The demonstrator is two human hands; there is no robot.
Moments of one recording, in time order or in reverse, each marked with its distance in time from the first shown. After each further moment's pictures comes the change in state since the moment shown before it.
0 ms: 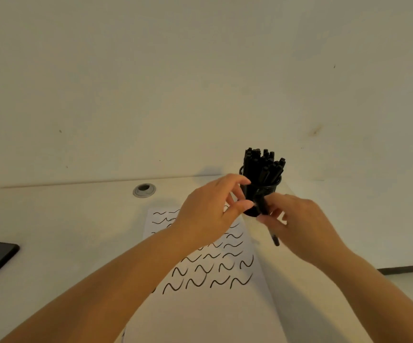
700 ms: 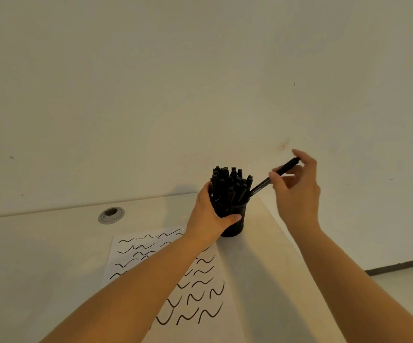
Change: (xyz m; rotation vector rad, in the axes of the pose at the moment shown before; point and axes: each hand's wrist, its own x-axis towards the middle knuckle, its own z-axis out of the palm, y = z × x) left_hand 0.071 -0.046 0.101 -0.399 0.109 -0.370; right_hand 0.056 0.075 -0.007 0.528 0.656 0.354
